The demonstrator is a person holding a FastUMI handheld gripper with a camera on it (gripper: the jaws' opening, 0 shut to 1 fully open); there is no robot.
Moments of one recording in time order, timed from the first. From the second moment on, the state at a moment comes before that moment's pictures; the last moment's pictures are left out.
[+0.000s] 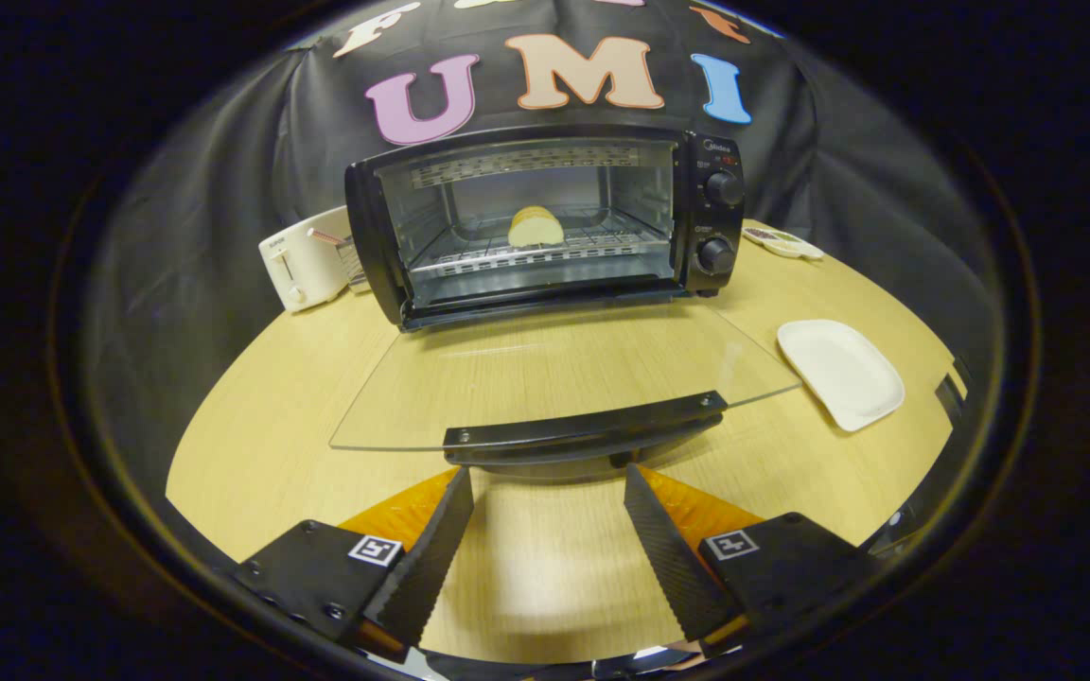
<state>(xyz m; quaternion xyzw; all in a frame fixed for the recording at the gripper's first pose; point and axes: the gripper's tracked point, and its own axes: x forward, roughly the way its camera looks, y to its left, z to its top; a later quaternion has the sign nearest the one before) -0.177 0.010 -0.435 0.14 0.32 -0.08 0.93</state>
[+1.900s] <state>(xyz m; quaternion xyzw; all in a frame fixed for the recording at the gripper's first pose) -0.076 -0.040 -0.284 0.14 0.10 -0.08 0.98</state>
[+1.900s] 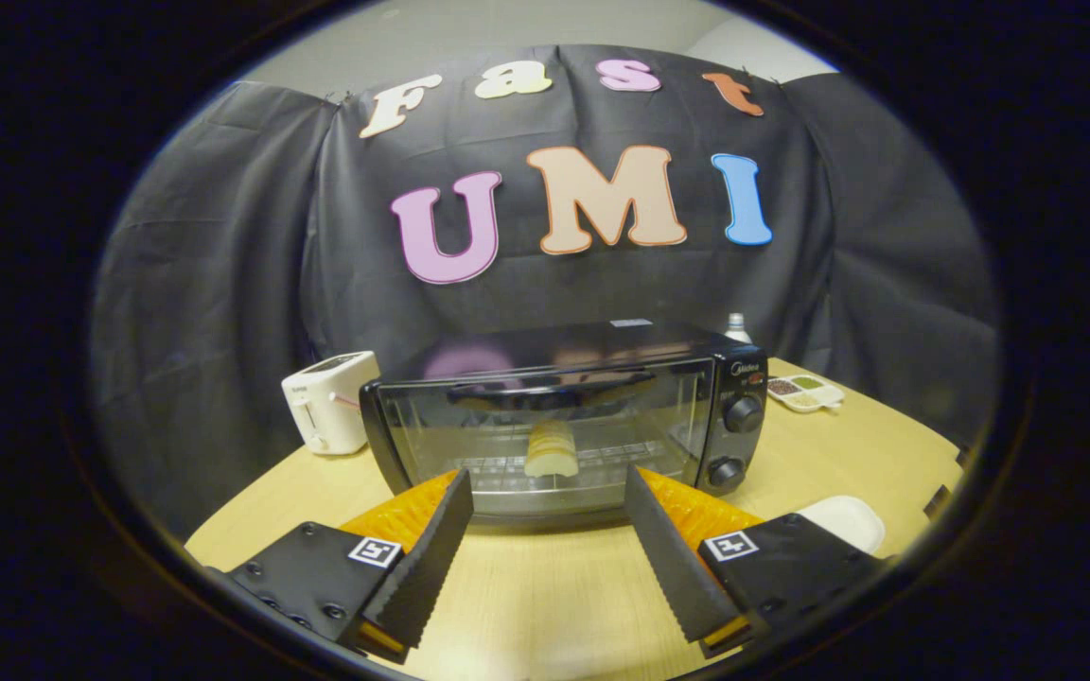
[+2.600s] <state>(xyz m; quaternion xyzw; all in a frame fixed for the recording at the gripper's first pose) -0.127 -0.055 -0.169 0.10 0.02 -0.09 0.99</state>
